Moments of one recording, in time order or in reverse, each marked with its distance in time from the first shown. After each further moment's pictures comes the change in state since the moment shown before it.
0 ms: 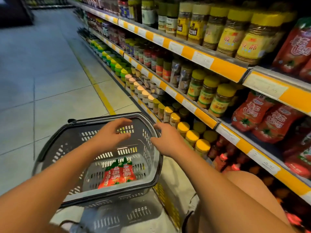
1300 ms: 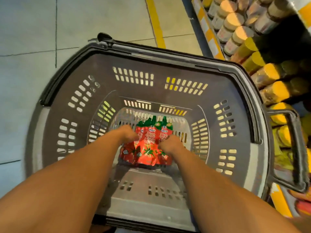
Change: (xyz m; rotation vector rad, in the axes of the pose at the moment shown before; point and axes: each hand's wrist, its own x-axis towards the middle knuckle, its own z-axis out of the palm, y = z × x) left_hand 0.031 -0.337 0.090 -0.099 -0.346 -1.046; right_hand 0.150 0.069 0.353 -0.044 -0.641 0.479
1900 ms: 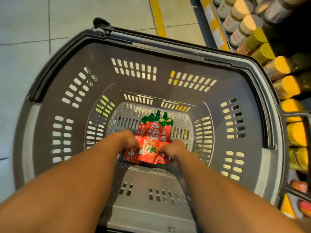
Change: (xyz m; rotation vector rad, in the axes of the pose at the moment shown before) left_hand 0.012 -0.012 0.022 0.021 -0.152 -0.085; right_hand 0.016 0.032 0.020 0.386 -0.046 0.242
